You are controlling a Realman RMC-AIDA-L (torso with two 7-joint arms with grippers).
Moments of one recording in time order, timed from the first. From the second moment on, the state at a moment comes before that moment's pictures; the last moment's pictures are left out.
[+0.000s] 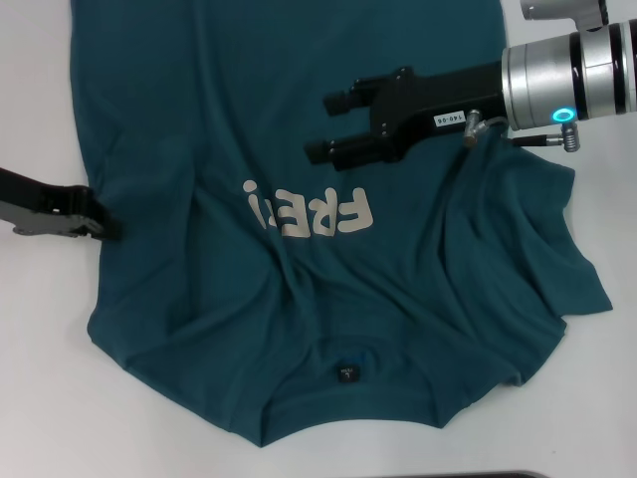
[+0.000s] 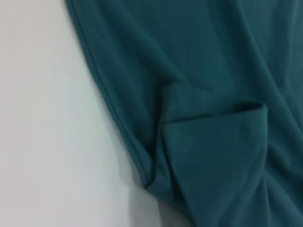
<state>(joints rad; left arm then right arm) -0.70 -1.94 -2.39 -0.63 -0.56 1.46 -2.51 0.78 2.05 -0.98 -0.52 -1.93 -1.34 1.51</state>
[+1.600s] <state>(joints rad) -0.71 -1.94 -2.39 -0.64 -0.56 1.45 -2.49 0.78 2.05 -0.98 -0.52 -1.93 -1.33 1.49</state>
